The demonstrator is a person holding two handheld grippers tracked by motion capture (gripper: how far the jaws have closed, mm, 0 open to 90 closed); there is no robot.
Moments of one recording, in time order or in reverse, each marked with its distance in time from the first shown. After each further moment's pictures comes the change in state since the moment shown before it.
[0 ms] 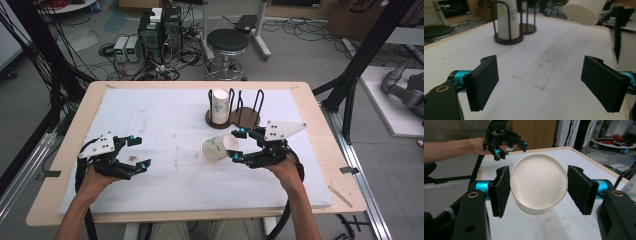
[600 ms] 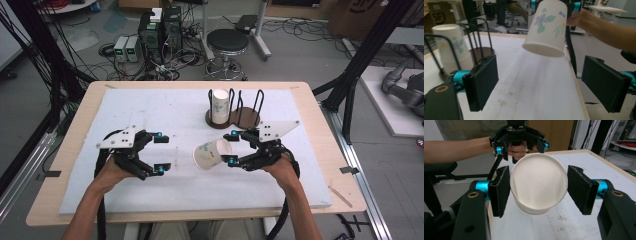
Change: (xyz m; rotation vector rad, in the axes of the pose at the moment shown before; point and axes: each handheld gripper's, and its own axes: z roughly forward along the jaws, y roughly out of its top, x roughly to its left) left arm -0.019 0.038 0.054 -0.083 -0.307 0.062; right arm 0.002 0.006 0.013 -0.007 0.126 -0.018
